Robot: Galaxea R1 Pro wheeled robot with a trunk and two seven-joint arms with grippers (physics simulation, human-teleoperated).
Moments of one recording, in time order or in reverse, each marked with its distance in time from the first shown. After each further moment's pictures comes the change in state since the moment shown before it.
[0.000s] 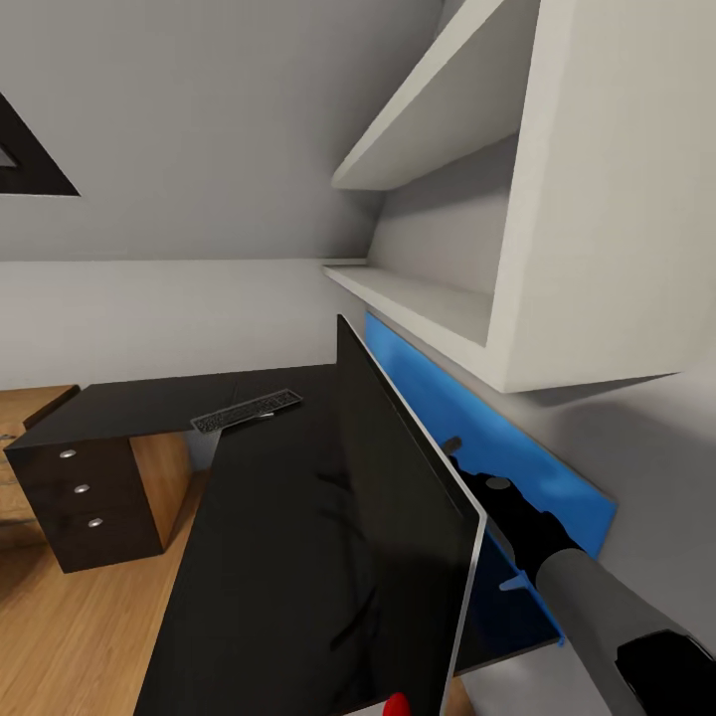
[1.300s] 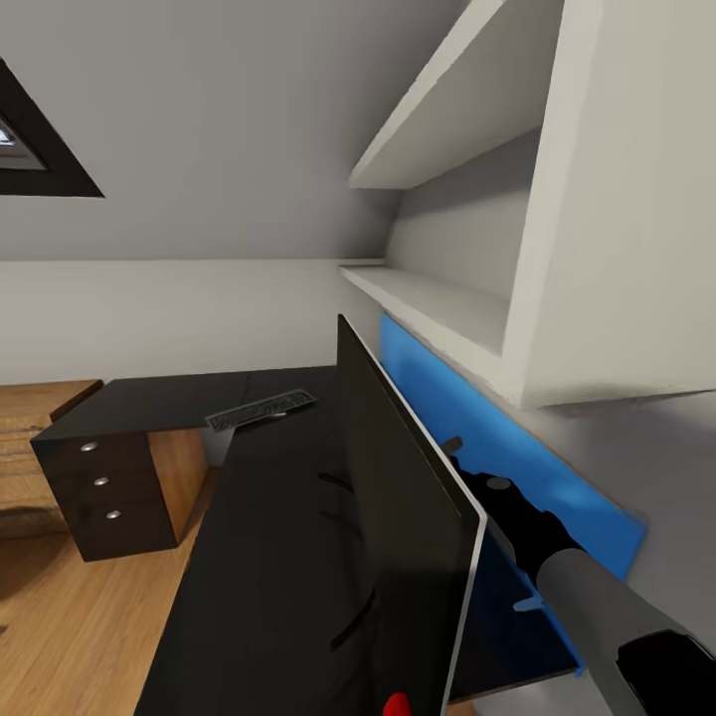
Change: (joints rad) left arm 0.065 -0.017 -0.005 0.015 -0.013 -0.031 0.001; right arm 0.000 -0.003 0.000 -0.001 0.001 -0.001 -0.001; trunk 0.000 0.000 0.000
